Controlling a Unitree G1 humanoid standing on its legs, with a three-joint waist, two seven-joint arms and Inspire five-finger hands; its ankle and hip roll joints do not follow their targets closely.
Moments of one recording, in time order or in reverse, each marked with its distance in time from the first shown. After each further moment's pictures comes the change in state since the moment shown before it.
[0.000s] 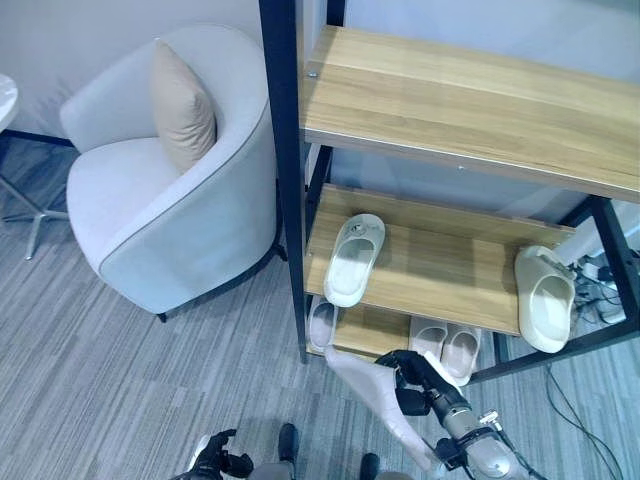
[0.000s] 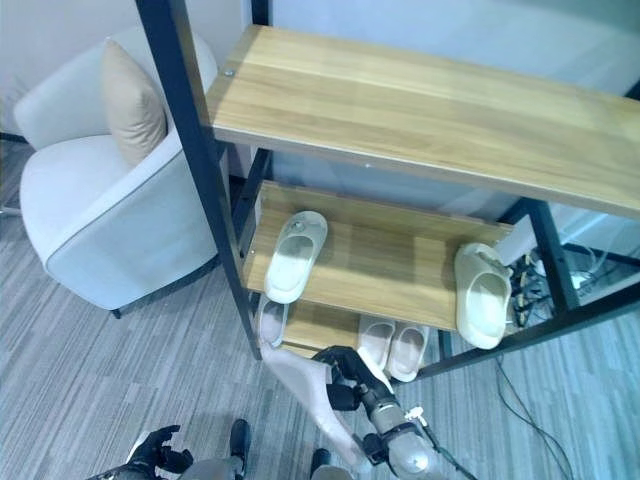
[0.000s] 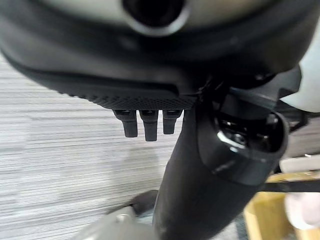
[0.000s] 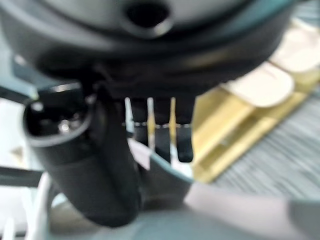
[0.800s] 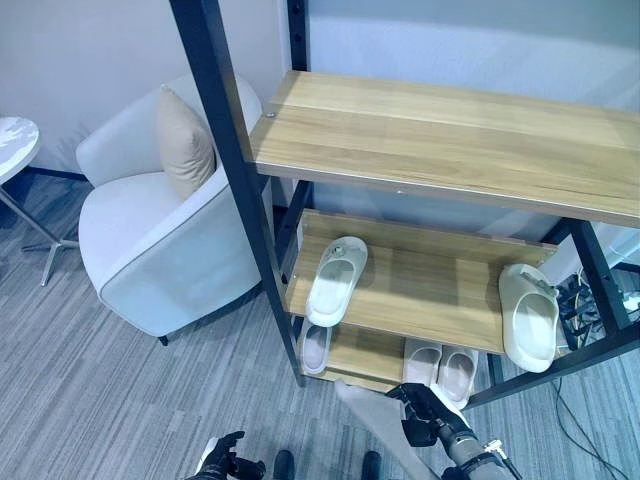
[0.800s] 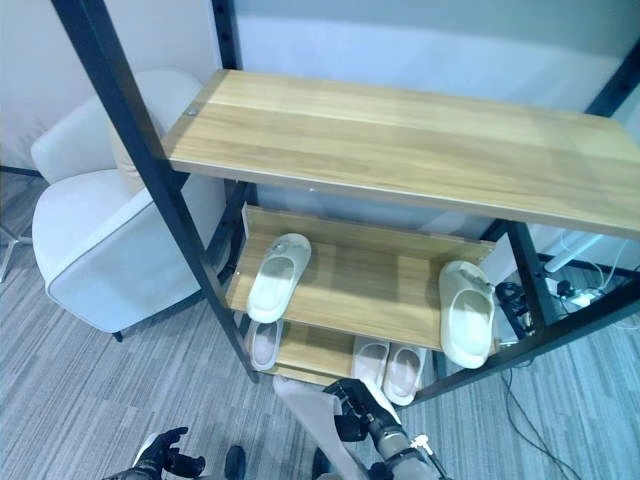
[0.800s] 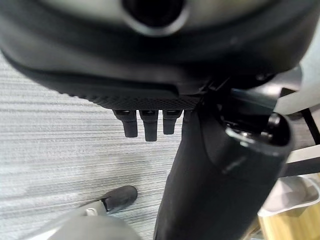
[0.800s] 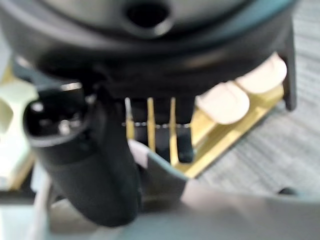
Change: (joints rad) left arm 0.044 -0.022 -0.004 -0.070 -0.057 -0.004 0.007; right arm -0.014 -0.010 0.006 0.156 -0.113 0.015 -0.069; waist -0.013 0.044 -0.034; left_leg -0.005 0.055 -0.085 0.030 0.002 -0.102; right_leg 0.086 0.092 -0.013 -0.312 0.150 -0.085
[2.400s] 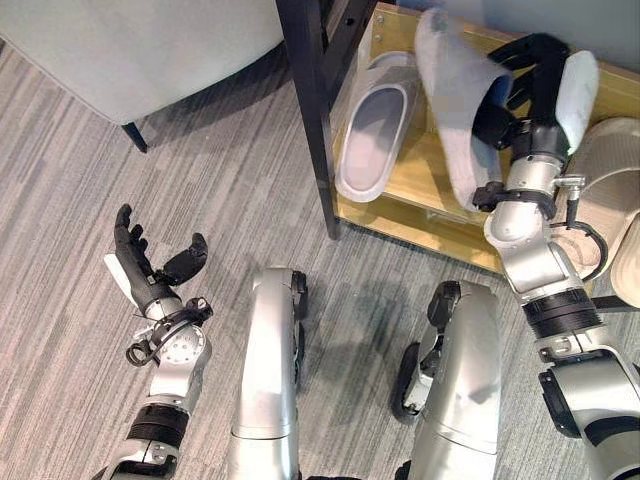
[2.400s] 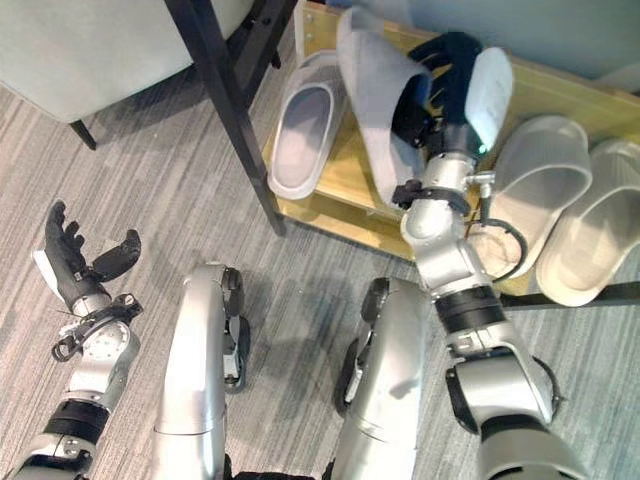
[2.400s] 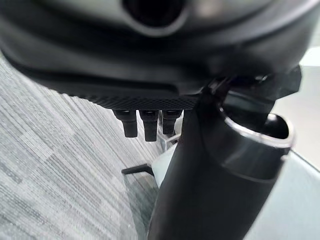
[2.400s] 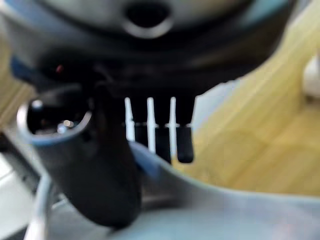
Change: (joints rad) left arm -0.254 0.180 0.168 -0.778 -0.217 -0.171 0.589; right arm -1.138 -0.180 -0.129 0.083 -0.041 0.166 -0.619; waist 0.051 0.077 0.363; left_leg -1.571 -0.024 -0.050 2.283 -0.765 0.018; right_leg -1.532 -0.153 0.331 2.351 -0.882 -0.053
